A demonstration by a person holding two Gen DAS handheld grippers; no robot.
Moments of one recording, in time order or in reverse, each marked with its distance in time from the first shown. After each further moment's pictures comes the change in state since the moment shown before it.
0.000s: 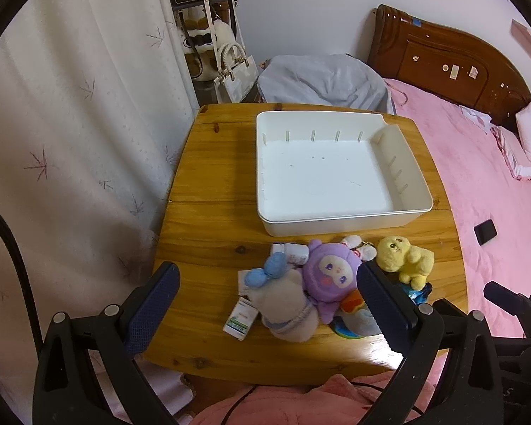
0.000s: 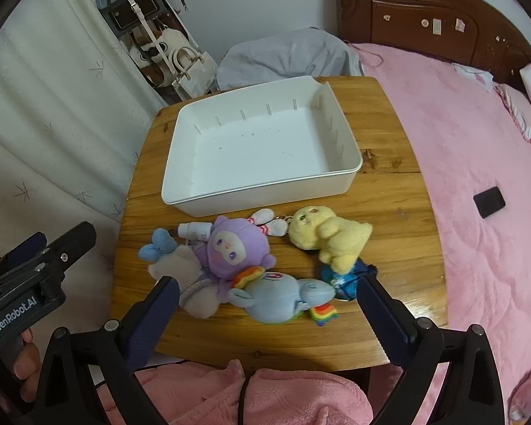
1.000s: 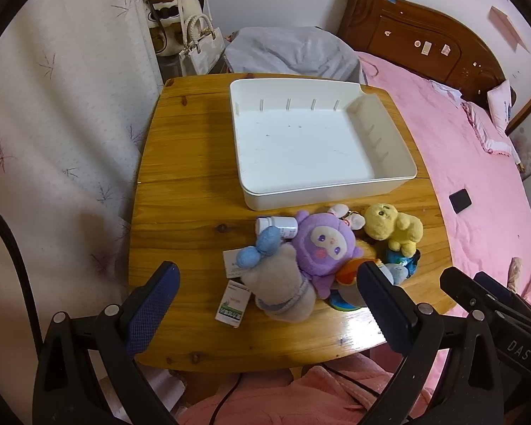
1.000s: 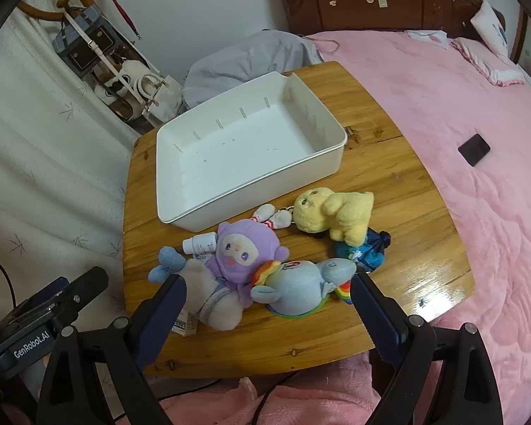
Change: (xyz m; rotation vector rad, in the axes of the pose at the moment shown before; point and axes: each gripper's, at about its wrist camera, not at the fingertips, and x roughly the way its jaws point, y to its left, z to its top) left arm 0.022 0.021 -0.007 0.043 0.099 -0.169; right arm 0.001 0.004 -0.023 0.244 -0.056 -0.042
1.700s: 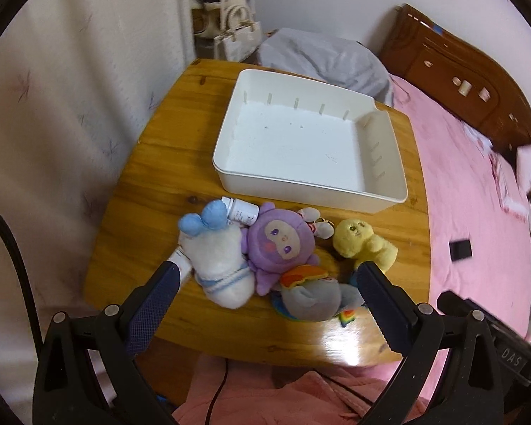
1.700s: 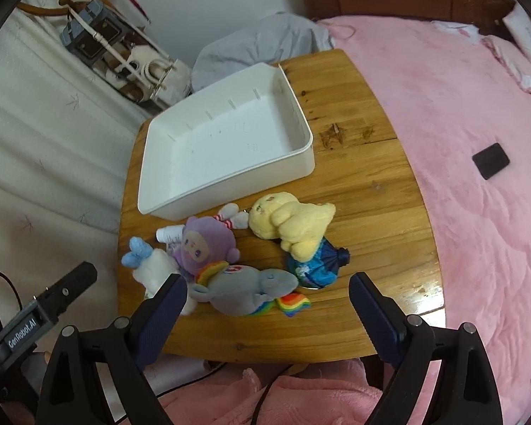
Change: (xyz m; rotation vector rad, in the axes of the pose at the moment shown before) left arm 0.007 -0.072 -0.014 -0.294 -0.025 0.079; right arm 0.011 -0.098 0.043 -0.099 0.136 0.119
